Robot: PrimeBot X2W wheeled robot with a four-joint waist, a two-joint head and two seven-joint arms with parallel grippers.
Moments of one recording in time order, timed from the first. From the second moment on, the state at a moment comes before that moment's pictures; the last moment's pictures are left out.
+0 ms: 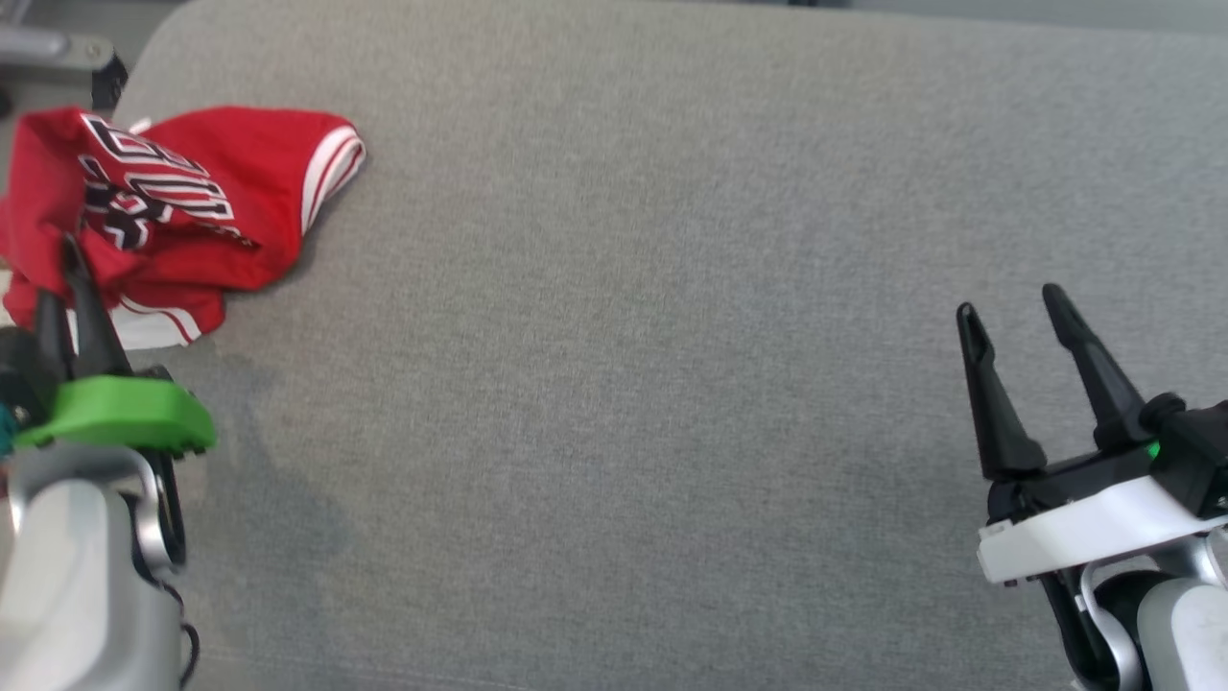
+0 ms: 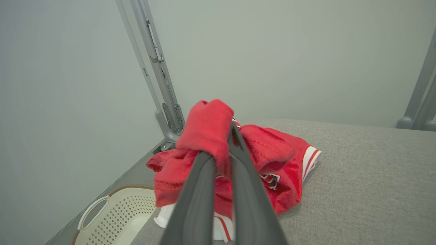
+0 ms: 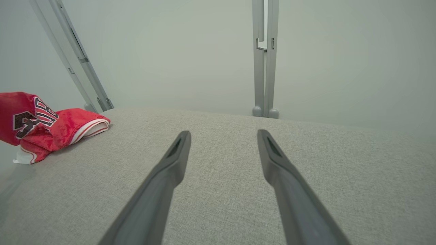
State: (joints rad) left arm -0.46 0.26 0.03 0.43 -0.25 0.11 -0.26; right arm -0.03 -0.17 0.03 -0.27 0.22 0.13 -0.01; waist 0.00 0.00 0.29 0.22
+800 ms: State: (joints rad) left arm -0.45 0.05 -0.65 0.29 -0.27 -0.06 -0.17; right arm -0.02 -0.12 0.06 -0.22 0.25 0.13 -0.06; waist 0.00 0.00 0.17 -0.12
